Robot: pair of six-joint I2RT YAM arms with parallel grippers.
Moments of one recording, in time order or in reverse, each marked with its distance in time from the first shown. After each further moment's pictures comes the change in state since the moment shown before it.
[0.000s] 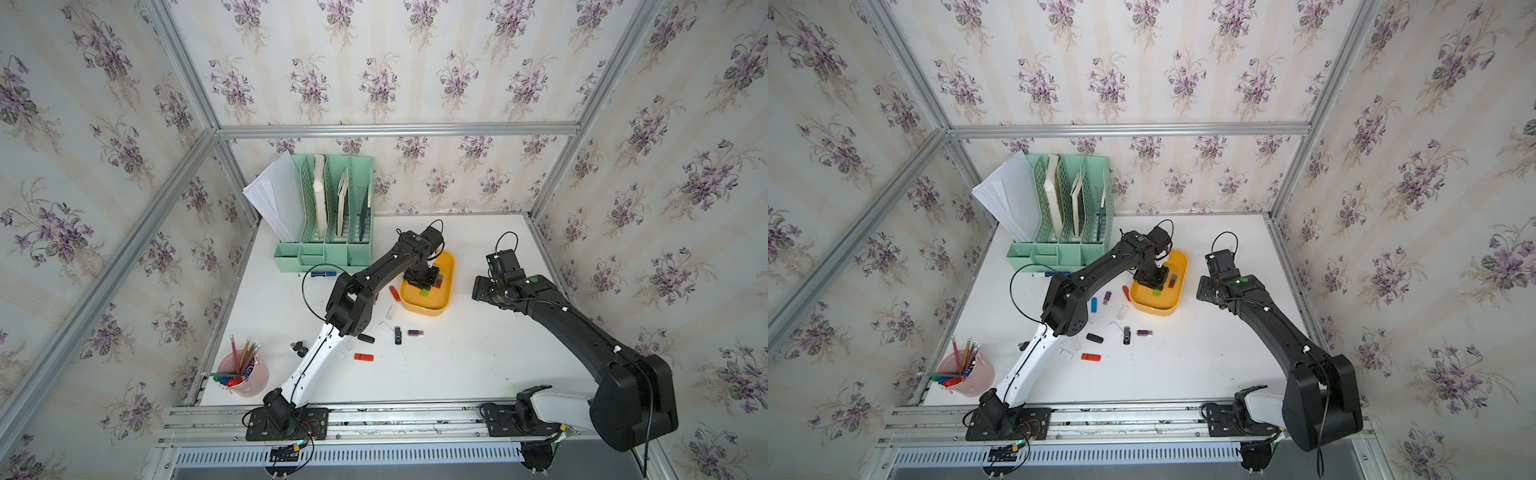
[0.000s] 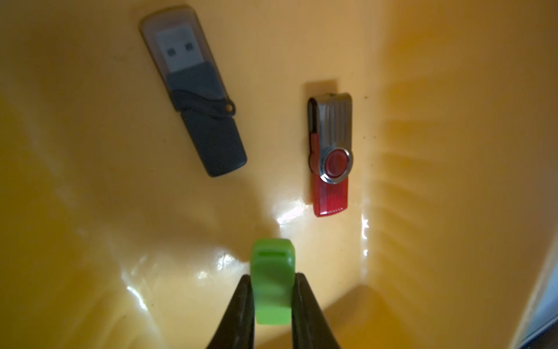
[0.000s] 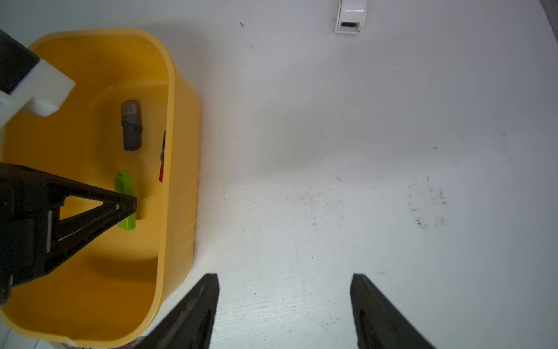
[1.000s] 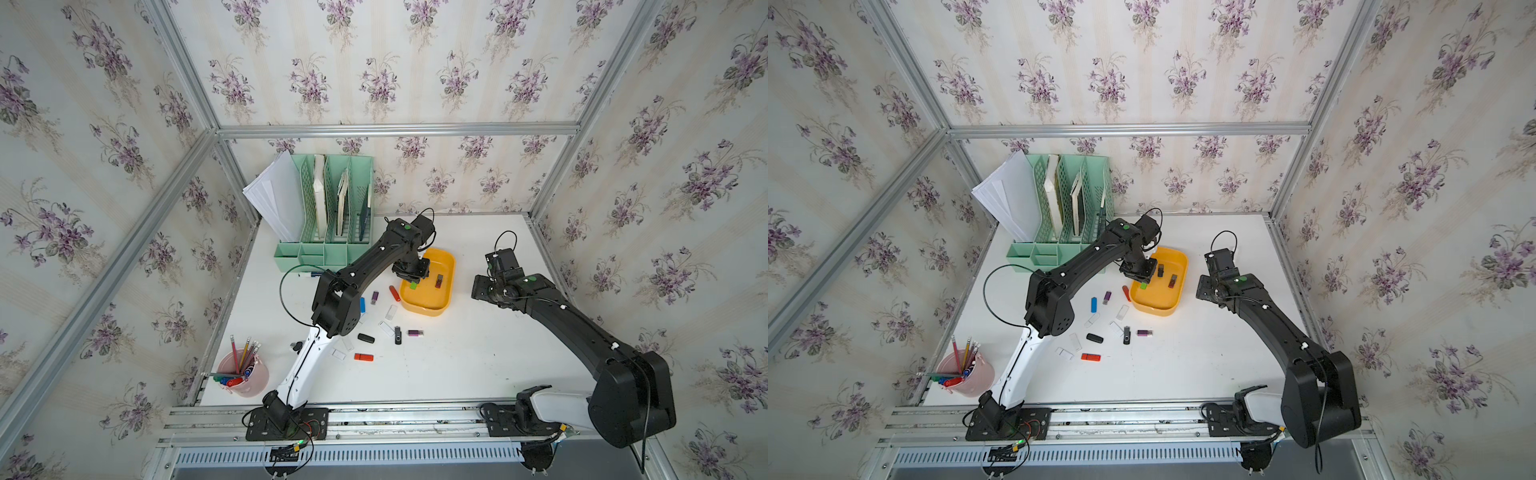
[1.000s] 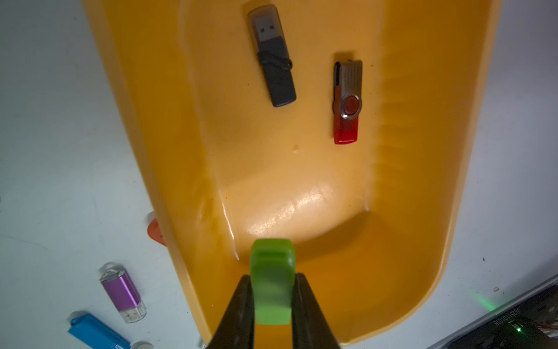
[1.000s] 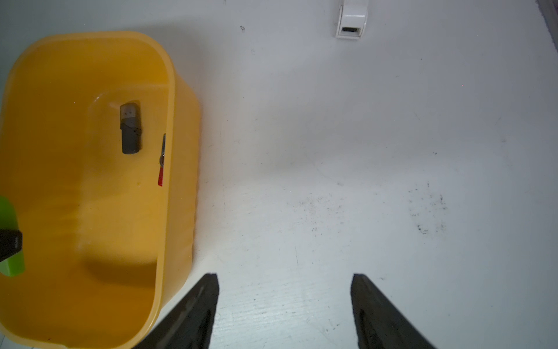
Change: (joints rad) left arm 0.030 -0.166 -0.079 -0.101 -0.047 0.018; right arm 0.000 0.018 0.008 0.006 0.009 -0.011
